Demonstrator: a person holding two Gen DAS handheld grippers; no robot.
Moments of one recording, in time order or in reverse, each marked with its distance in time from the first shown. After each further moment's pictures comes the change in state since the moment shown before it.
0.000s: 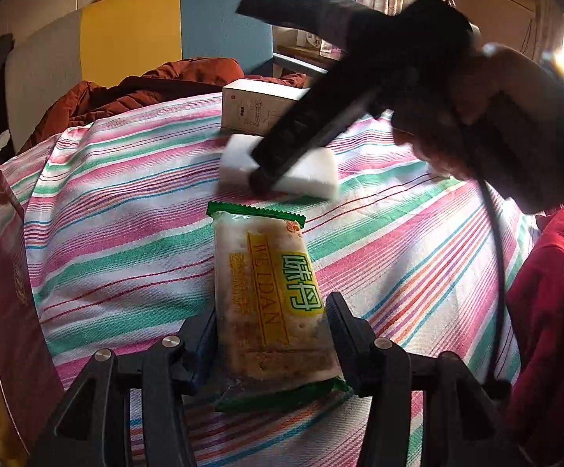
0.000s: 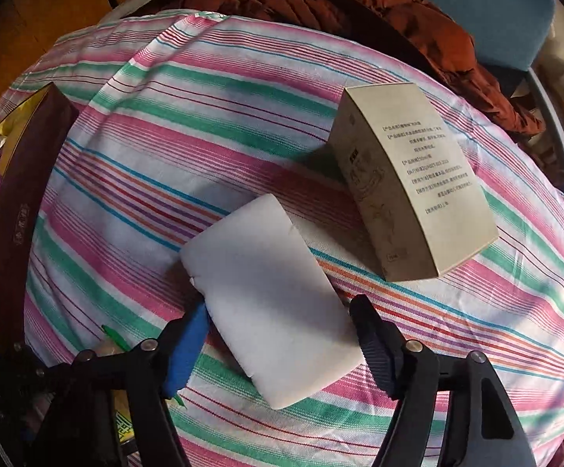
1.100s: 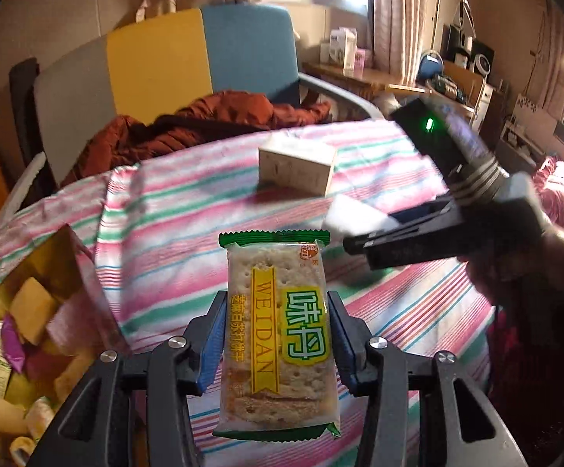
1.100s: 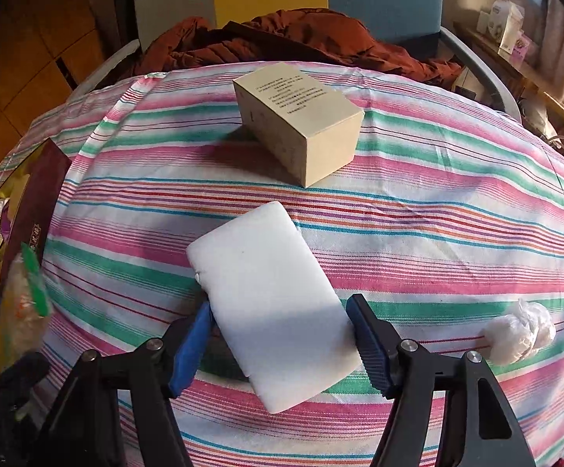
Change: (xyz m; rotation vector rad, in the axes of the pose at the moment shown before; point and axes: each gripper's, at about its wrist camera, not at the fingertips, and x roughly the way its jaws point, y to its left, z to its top) left arm -0.075 0.001 0.041 -0.002 -0.043 0.140; right arm -0.039 -0.039 -0.093 0.280 -0.190 -0.009
